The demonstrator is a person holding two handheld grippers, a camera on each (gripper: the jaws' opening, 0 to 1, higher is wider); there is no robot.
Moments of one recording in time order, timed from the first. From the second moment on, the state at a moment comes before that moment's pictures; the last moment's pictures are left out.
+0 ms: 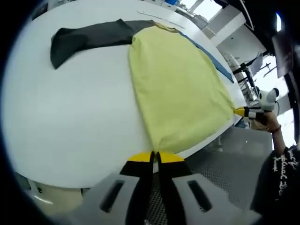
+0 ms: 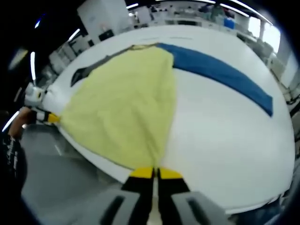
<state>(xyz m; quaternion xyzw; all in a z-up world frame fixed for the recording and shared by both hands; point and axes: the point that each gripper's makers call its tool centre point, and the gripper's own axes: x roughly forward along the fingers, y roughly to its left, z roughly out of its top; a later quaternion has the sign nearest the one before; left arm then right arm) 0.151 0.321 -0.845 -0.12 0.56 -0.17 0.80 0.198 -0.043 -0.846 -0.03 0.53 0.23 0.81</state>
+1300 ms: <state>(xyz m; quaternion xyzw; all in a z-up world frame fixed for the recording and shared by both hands) 0.193 0.320 -0.809 0.00 0.39 -0.22 0.89 0.252 -0.082 -0.818 0.02 0.44 0.18 0.88</state>
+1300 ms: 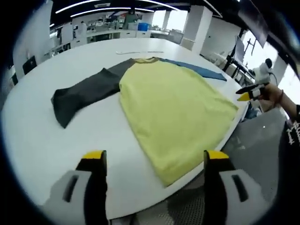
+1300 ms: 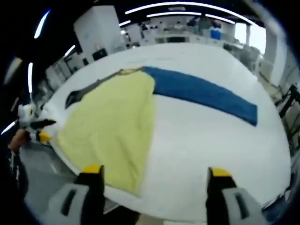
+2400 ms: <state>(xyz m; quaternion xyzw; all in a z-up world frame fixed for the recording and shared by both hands) 0.208 0.318 -0.787 0.01 0.34 -0.21 0.92 0.388 -0.229 -0.810 0.03 0.36 0.01 0.93</state>
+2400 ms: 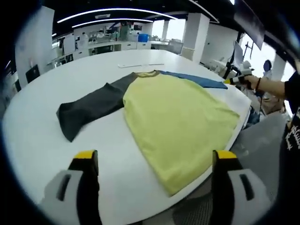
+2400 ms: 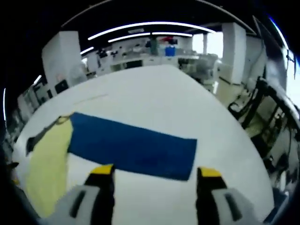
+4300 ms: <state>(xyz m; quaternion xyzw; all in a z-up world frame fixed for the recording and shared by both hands) 0.207 0.330 -0.779 0.03 0.33 -0.20 0.92 0.418 -0.243 -0.822 0.11 0.36 -0.03 0.92</state>
